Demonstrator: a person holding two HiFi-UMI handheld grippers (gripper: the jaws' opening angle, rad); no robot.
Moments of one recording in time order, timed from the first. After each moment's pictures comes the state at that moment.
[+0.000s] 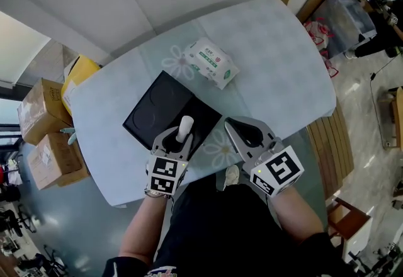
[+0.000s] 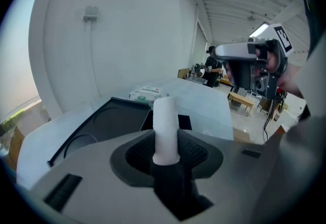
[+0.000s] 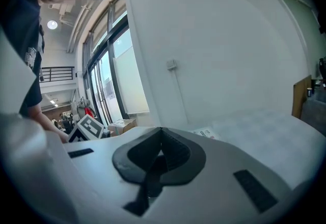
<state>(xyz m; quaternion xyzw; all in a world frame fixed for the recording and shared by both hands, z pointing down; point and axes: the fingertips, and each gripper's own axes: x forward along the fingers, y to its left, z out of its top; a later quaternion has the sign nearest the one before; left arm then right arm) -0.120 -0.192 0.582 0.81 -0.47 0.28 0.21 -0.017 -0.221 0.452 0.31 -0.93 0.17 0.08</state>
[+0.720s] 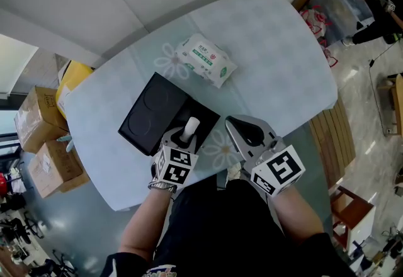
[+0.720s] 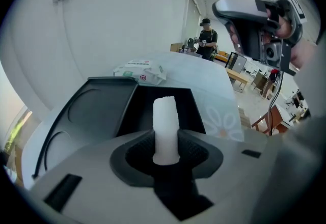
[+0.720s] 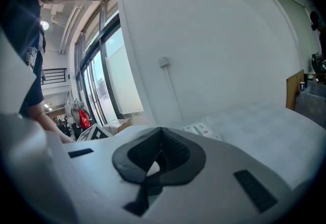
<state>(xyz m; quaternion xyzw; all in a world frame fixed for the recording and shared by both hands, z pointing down) -0.104 -0.193 0.649 0.78 -0.40 0.41 0.24 -0.009 -0.236 0.472 0.34 -0.92 0.19 0.09</state>
